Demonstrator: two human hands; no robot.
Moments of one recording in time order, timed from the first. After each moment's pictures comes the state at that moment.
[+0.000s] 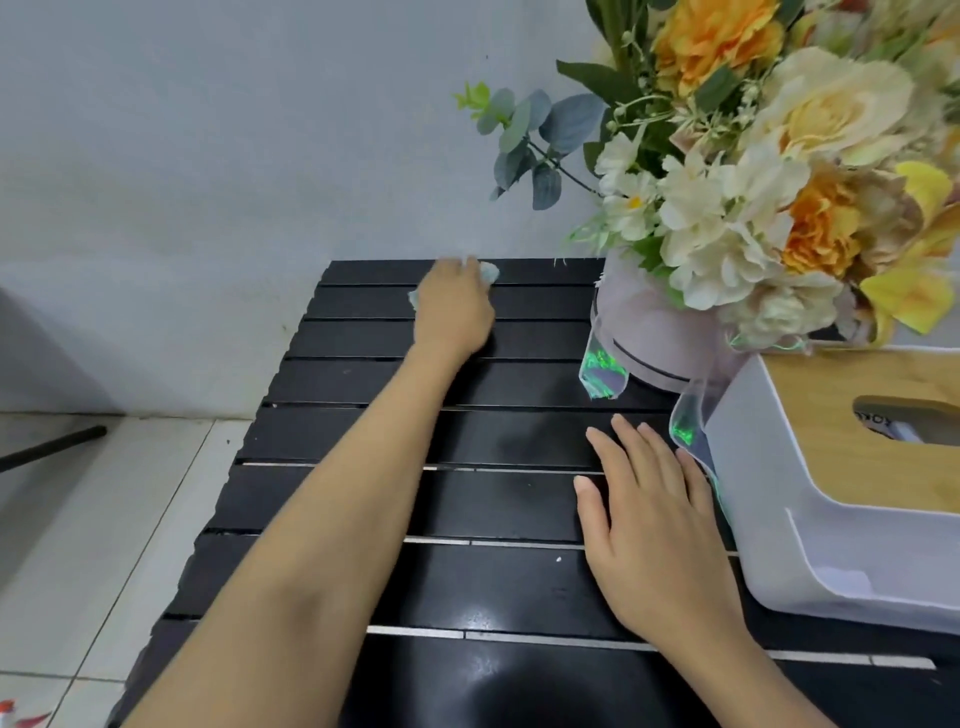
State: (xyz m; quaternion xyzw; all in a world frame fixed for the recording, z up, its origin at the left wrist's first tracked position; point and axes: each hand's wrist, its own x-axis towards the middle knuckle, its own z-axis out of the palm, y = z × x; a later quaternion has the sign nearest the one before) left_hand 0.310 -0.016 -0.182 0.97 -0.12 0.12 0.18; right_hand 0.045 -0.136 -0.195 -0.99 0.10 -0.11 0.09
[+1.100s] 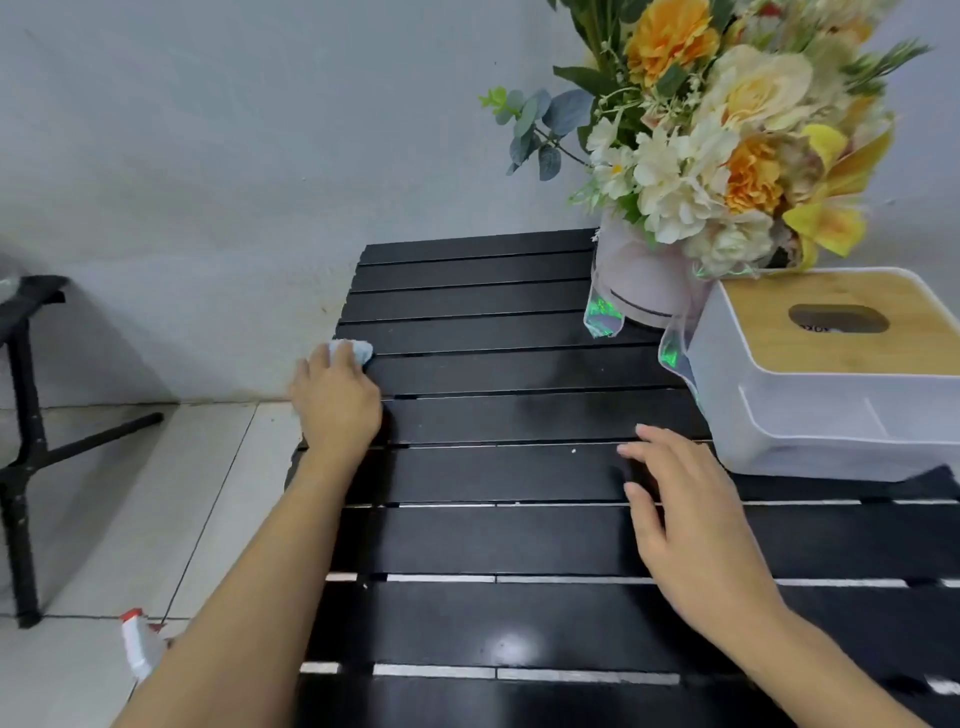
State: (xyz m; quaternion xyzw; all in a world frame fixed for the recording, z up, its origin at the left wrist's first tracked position) left_hand 0.163 0.153 -0.189 0.98 0.04 0.13 0.15; right_hand -0.050 -0.121 -0.173 -0.95 0.08 -0.13 0.27
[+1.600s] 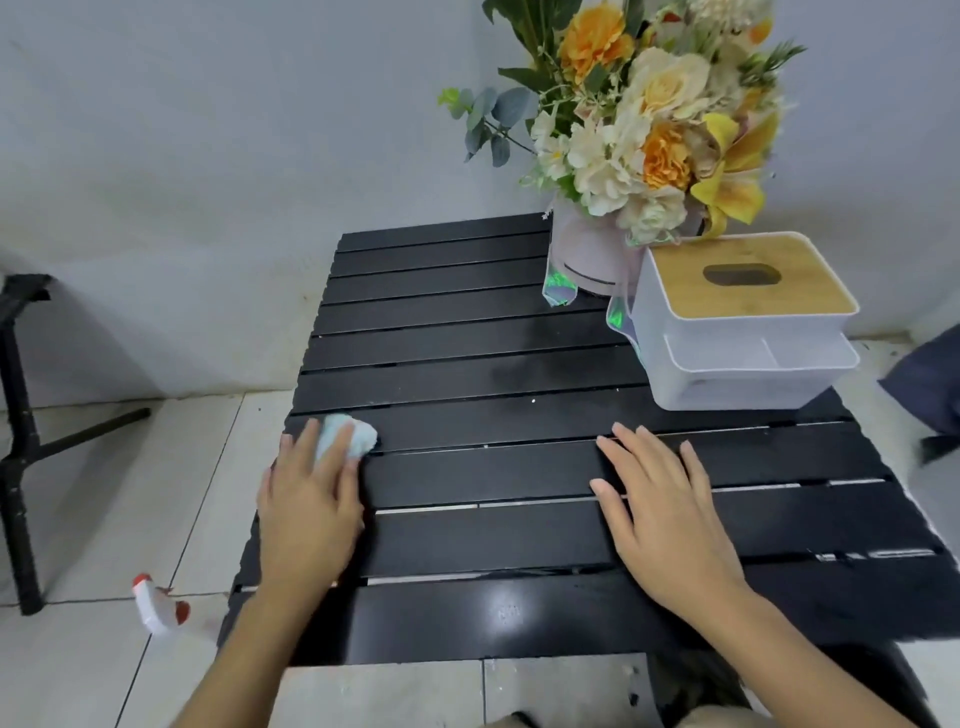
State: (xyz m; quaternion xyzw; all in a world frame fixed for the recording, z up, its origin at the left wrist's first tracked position) left_hand -0.004 0.184 -0.193 0.98 -0.07 0.12 0.16; right_hand -0.114 -0.124 -0.185 -0.98 0.09 -0.06 0.15
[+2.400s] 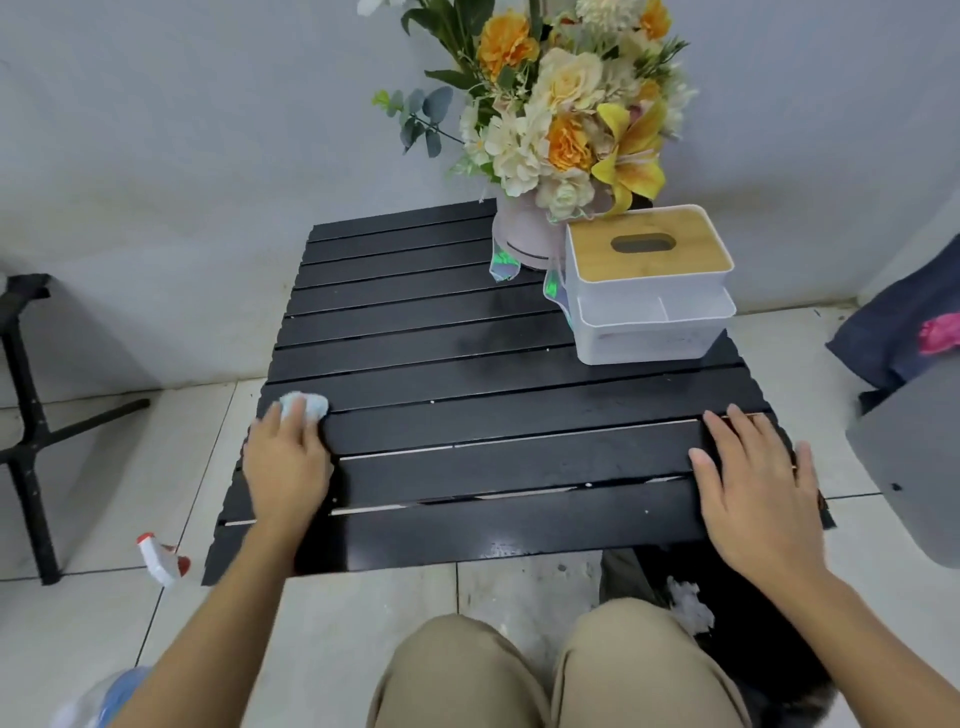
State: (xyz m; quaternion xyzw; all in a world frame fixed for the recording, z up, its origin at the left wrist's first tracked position) left_hand -0.013 0.168 -0.188 0.97 -0.02 0.13 0.19; right_hand -0.206 -0.230 -0.190 -0.96 0.26 -0.11 0.10
